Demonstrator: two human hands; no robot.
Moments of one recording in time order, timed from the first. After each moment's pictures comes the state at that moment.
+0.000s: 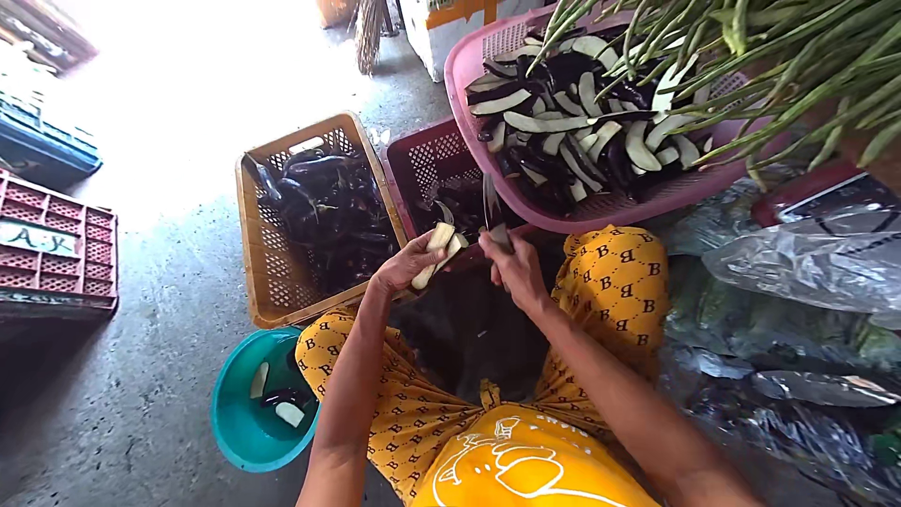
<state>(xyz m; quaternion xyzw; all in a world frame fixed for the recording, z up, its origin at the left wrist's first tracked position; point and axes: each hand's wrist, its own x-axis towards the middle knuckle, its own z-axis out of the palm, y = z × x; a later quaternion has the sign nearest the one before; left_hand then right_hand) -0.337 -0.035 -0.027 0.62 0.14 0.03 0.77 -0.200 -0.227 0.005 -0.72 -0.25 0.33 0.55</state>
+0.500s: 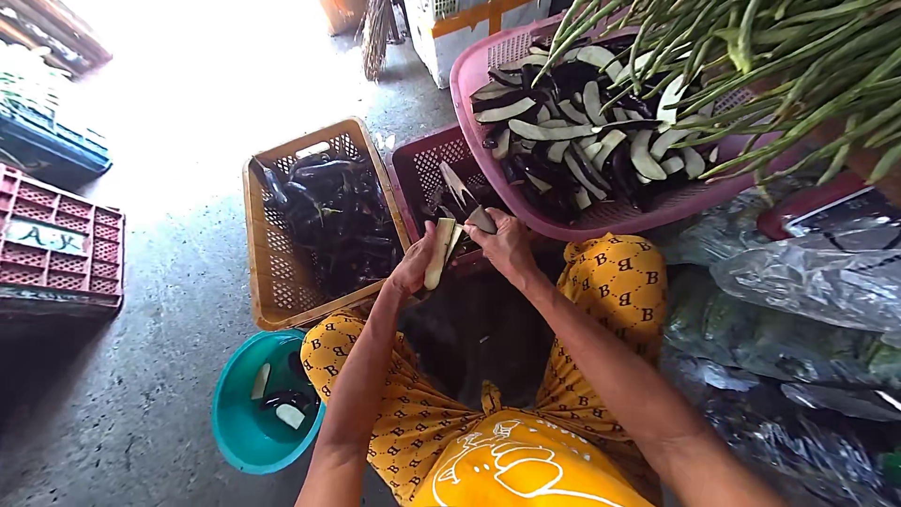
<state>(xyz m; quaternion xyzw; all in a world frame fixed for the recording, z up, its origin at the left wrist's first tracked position) -0.320 -0.049 -0.024 0.58 0.27 0.09 0.76 -0.188 -0.190 0.029 -0.75 -0.41 0.17 0.49</state>
